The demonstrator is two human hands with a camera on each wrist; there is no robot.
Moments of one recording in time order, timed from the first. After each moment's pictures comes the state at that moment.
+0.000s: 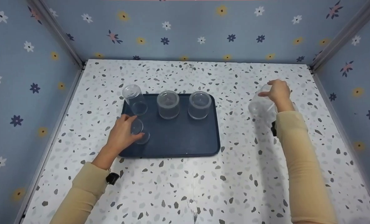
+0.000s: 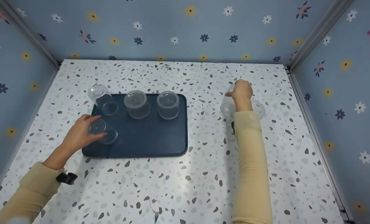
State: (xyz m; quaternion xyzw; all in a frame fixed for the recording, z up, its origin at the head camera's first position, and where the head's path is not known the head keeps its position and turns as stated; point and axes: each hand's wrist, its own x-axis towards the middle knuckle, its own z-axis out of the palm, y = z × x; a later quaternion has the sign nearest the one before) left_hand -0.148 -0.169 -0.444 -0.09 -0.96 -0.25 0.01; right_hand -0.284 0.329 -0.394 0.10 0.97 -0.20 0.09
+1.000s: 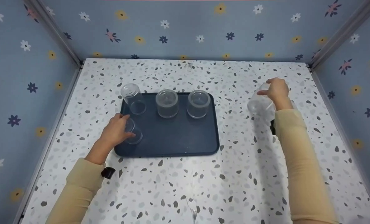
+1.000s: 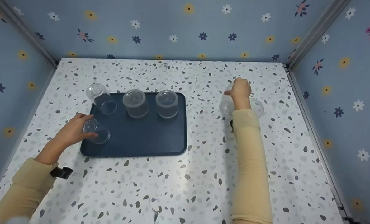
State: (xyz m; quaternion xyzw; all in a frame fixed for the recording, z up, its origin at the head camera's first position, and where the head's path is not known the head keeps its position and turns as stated) left_hand -0.155 -0.182 -0.428 -0.08 -0.97 -0.21 -0.10; right_hand -0.284 0.329 -0.396 0.10 0.97 -0.20 0.09
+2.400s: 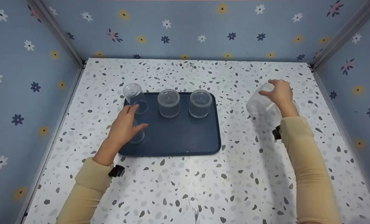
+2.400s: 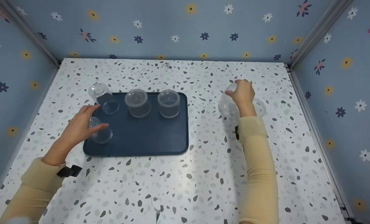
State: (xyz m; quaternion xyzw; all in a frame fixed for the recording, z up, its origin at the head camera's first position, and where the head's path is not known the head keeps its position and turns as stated) left_hand -0.150 -0.159 -0.412 -0.11 -0.96 -0.26 0.01; right_hand -0.263 0.329 -0.398 0.04 0.98 -0.21 0.00
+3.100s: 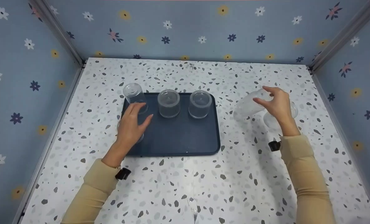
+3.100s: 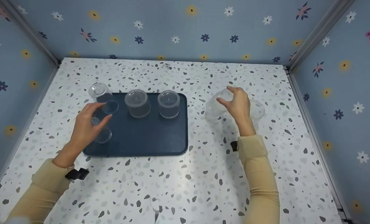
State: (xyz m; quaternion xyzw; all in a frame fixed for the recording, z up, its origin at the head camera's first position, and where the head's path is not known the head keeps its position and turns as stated) left_hand -0.150 -0.135 -0.427 -0.12 -0.91 -0.34 0.21; right_hand -0.221 0.311 -0.401 -0.04 0.95 -0.29 -0.11
